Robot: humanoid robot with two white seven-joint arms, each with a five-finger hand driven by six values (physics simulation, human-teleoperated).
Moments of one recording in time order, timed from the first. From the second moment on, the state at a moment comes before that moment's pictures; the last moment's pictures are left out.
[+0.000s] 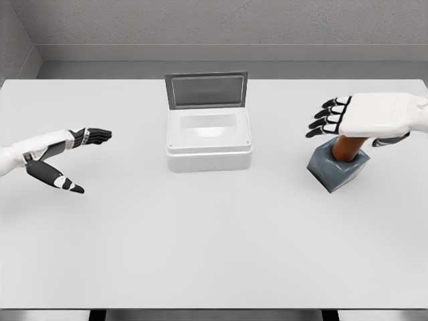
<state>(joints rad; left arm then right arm) -0.67 1.04 -1.03 -1.26 0.73 -0.53 -0.61 -0.94 -1.12 0.89 -1.69 0.34 -0.61 0.61</state>
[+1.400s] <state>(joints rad) -0.67 1.01 -1.03 -1.24 0.73 -0.48 -0.61 -0.94 -1.05 0.94 -1.56 0.40 -0.61 0.61</state>
